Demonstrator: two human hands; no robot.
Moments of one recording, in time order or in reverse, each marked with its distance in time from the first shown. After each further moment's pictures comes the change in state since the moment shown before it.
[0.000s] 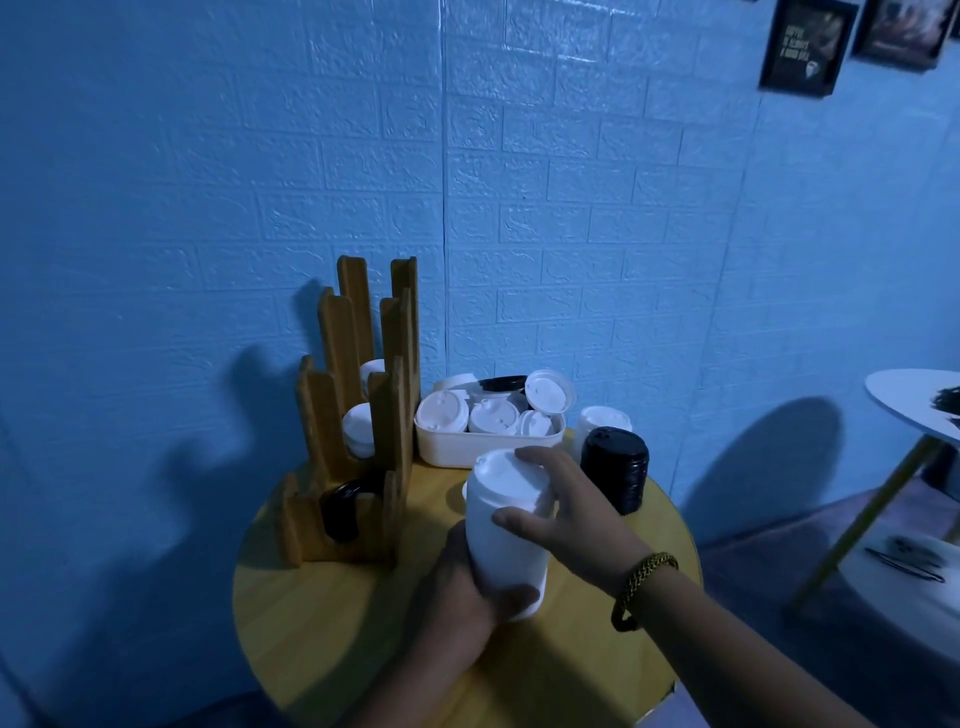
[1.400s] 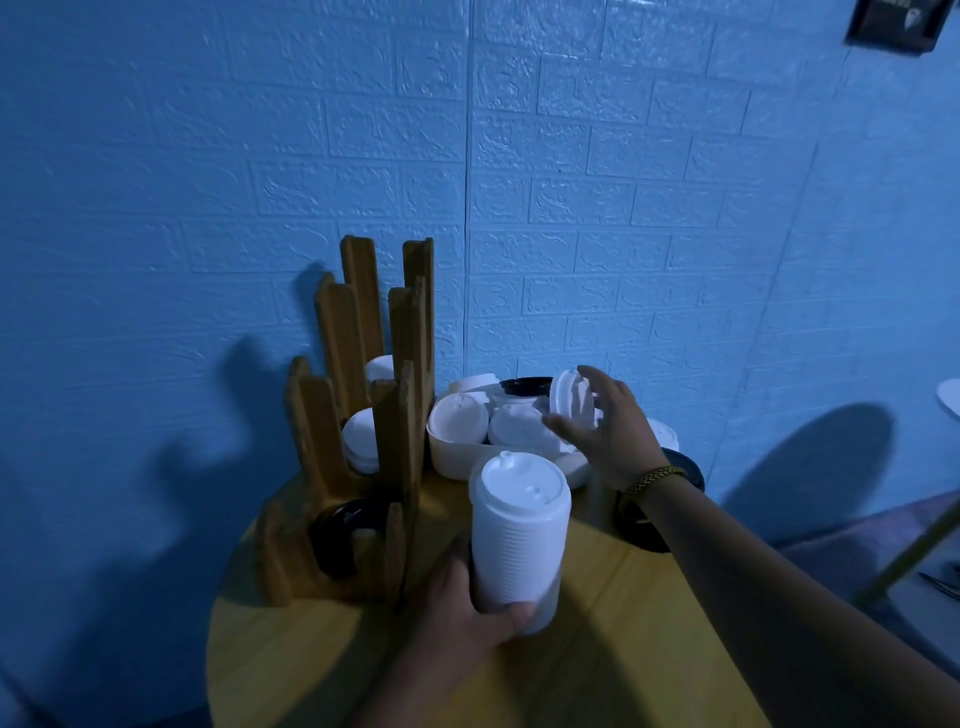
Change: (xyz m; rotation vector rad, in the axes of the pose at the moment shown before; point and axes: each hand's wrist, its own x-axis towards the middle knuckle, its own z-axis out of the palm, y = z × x) left_hand 0.049 -0.017 -0.012 -0.153 -0.116 -0.074; right_hand 0.144 0.066 -0.017 -0.028 0.214 0.099
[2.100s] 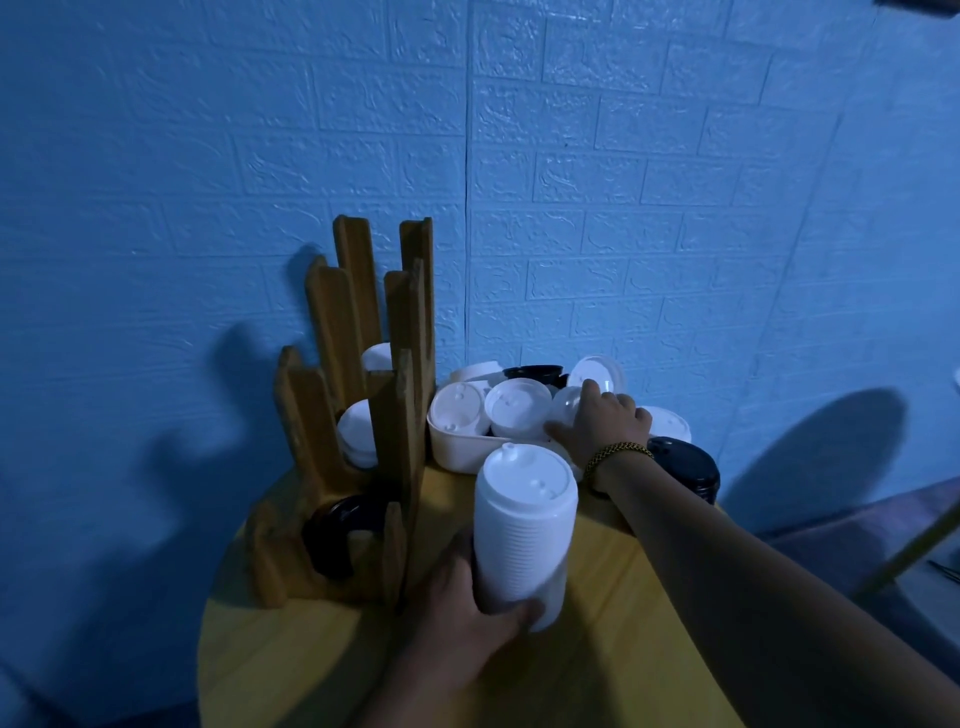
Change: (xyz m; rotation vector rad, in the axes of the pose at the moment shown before) left_hand 0.005 0.004 -0.004 0.079 0.056 -0.040; right_hand 0.034 0.014 0.042 -0.679 -0.100 0.254
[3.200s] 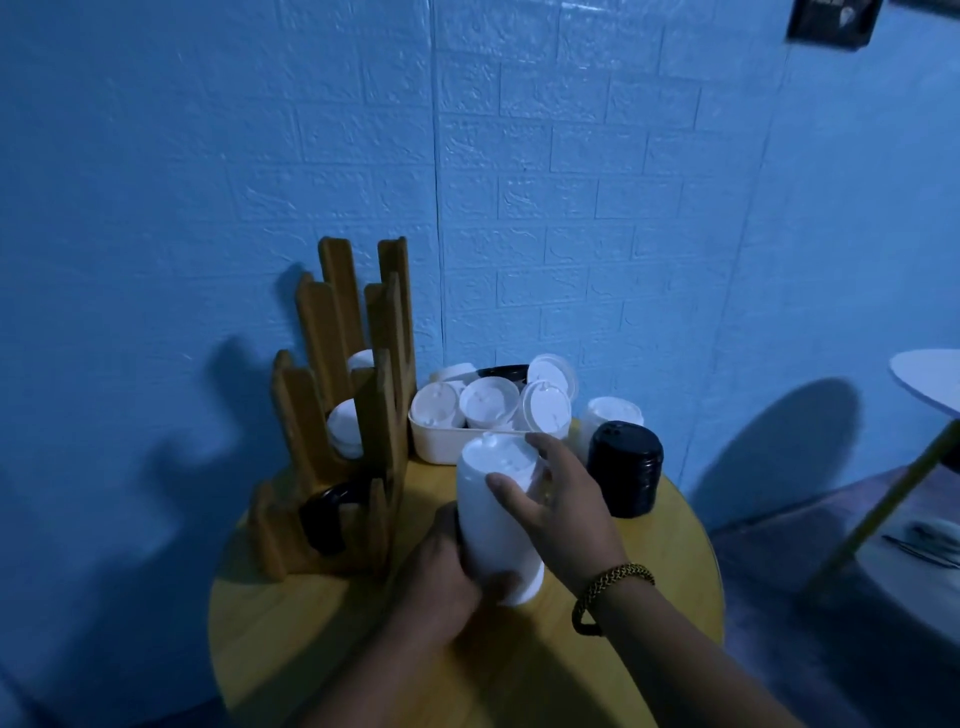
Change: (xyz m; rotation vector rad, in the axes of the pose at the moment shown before) left_hand -0.016 0.016 0.006 0.141 0.013 0.039; right_hand -0.169 0.007 -0.023 0.795 0.095 -0.224
